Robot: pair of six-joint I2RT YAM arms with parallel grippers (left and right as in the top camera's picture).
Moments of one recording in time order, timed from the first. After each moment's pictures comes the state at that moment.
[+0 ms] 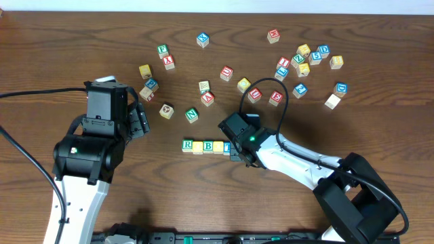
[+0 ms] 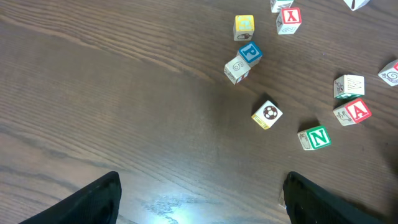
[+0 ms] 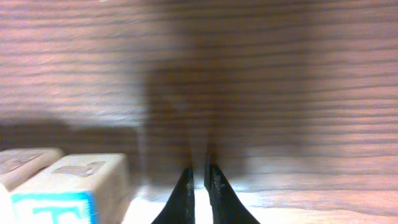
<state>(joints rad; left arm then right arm) -0.15 1.09 1.14 -1.00 -0.27 -0.35 0.75 1.77 0.96 -0.53 0.19 0.77</state>
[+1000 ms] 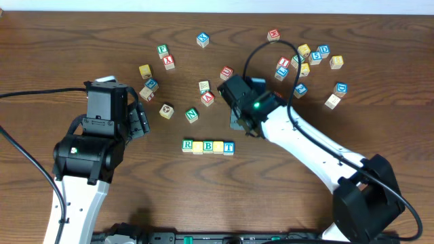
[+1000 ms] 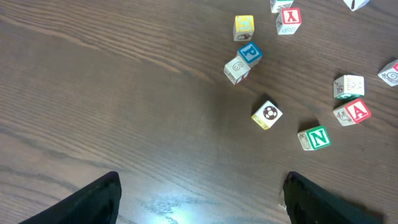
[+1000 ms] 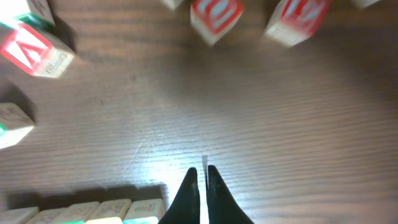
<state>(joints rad) -0.15 1.09 1.14 -1.00 -0.27 -0.35 0.67 1.77 1.37 -0.87 0.29 0.73</state>
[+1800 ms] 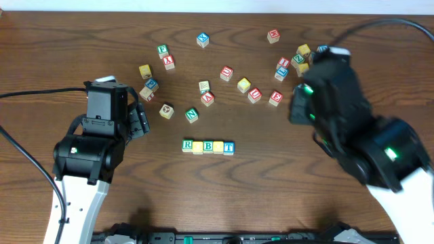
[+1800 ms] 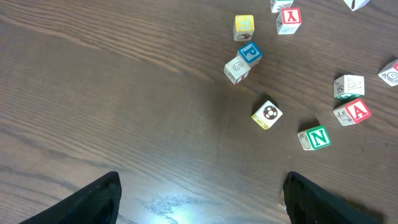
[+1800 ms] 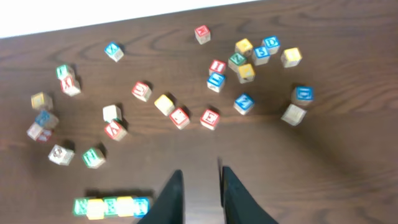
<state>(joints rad) -0.15 1.09 1.14 -1.00 -0.27 -0.35 0.56 1.22 1.58 -1.16 0.37 0.52</state>
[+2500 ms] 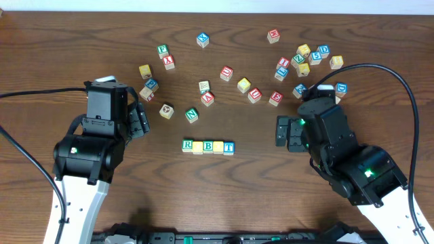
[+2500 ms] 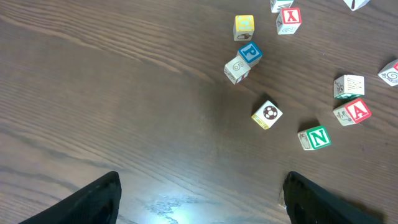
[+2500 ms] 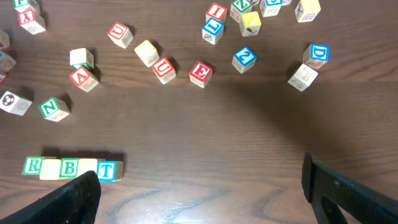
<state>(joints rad) -0.15 1.09 1.14 -1.00 -0.27 -0.35 0.55 1.07 1.17 -0.98 0.31 0.45</state>
